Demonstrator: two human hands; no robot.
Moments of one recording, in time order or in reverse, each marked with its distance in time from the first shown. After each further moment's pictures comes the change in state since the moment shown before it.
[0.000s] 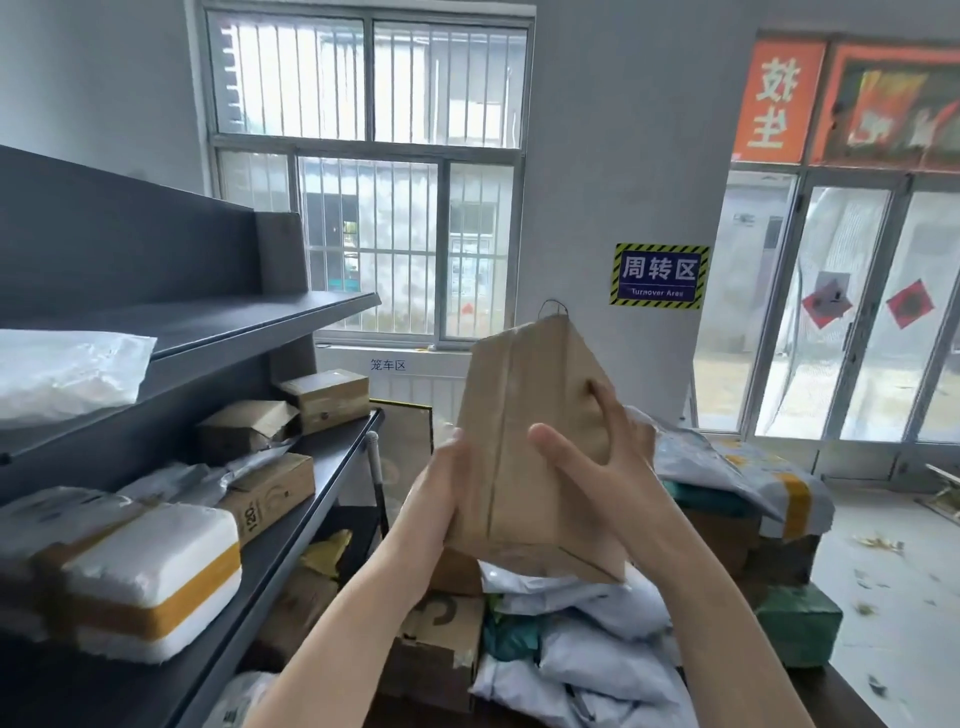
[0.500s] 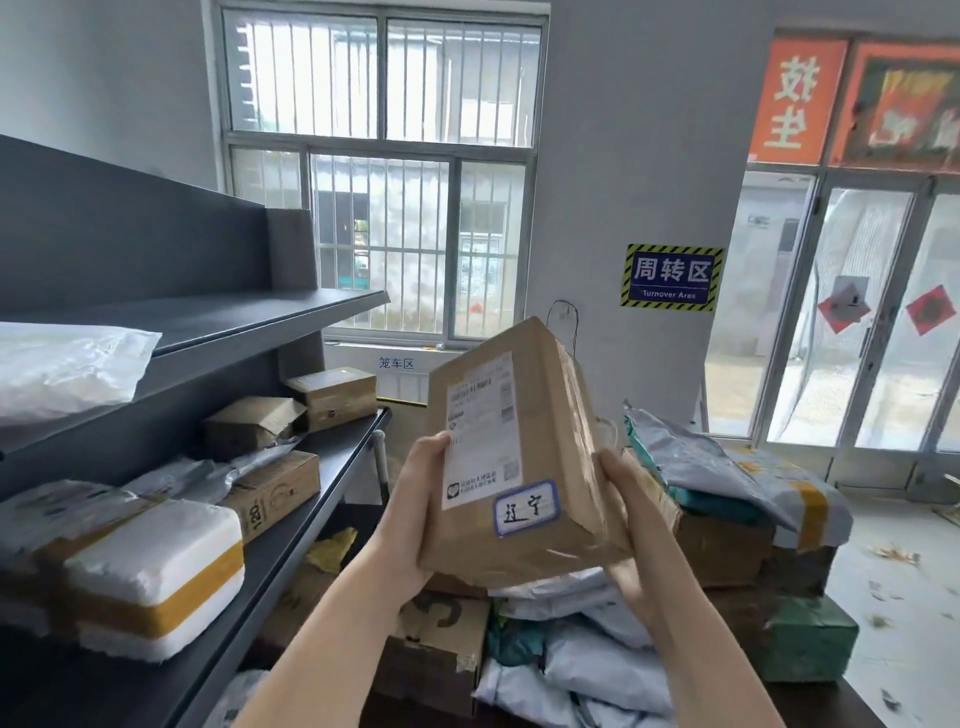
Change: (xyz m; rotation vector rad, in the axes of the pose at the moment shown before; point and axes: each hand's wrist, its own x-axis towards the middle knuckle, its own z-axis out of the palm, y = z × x) left_hand 0.018 -0.012 -0.024 -0.167 -0.010 -0.090; right_hand 0.007 0.064 0.013 0.800 -0.046 0.139
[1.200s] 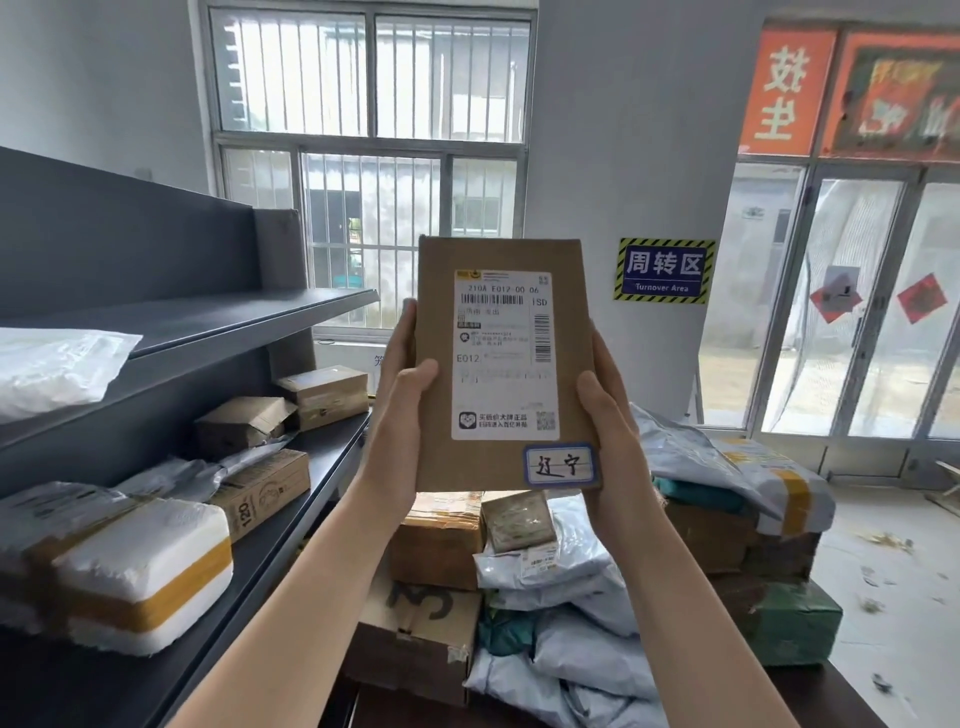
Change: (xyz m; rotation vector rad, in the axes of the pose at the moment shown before) left_hand -0.015 0.053 0.045 0.082 -0.102 0.649; right_hand 0.009 -0.052 0.036 -0.050 -0.203 -0.371
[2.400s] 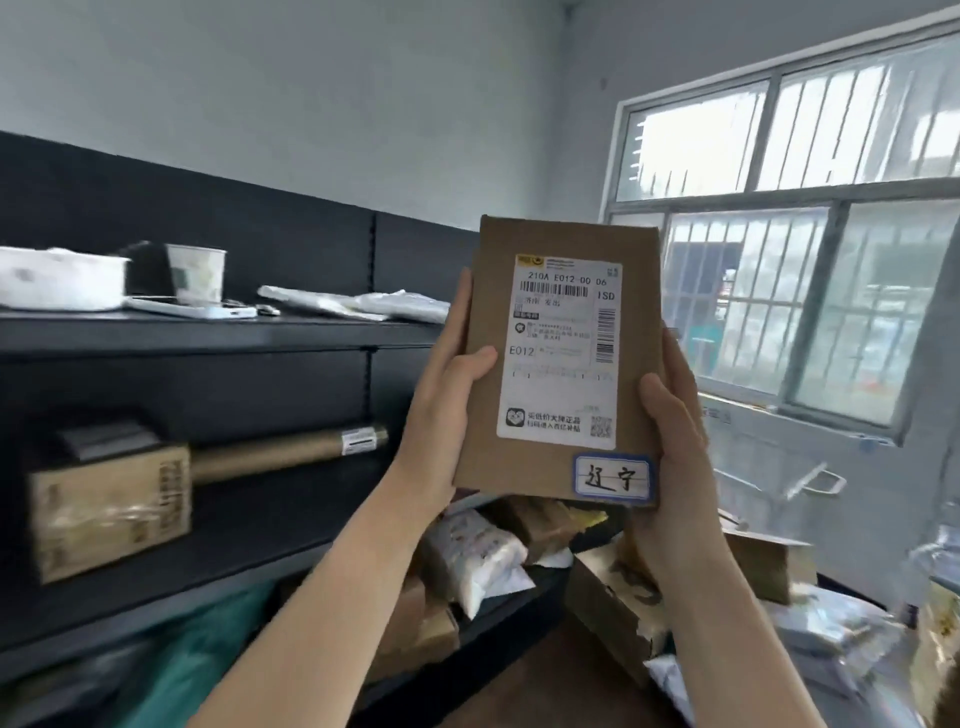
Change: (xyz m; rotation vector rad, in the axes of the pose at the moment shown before) left_hand -0.249 0.166 0.147 0.497 0.464 0.326; right_hand -0.155 -0.153 0.000 0.567 -0.552 0.085
